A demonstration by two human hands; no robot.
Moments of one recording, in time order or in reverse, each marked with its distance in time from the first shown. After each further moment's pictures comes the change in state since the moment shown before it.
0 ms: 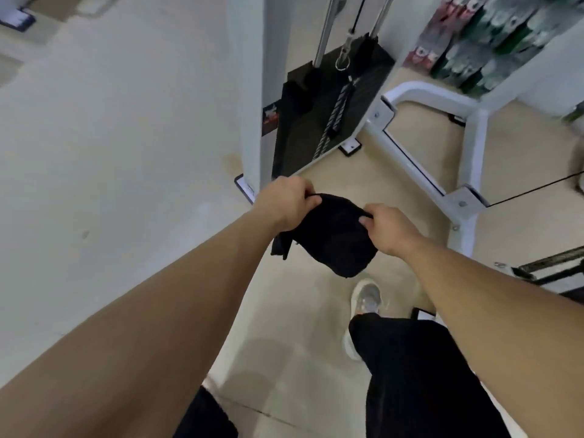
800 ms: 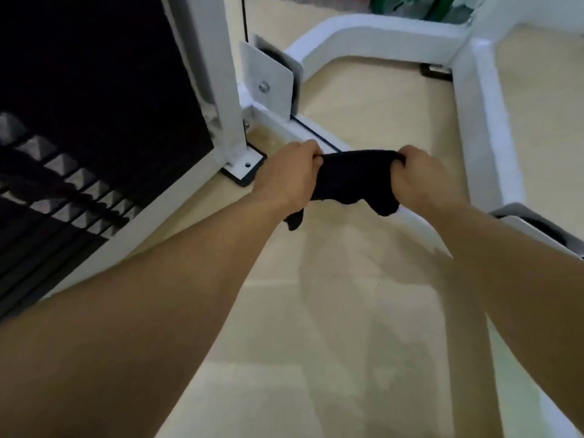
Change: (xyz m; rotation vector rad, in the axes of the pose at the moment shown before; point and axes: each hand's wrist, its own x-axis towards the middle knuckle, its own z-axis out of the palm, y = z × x) left_hand 0.560 0.093 0.321 0.080 0.142 0.155; right_hand 0.492 0.420 0.022 0.136 0.465 0.189
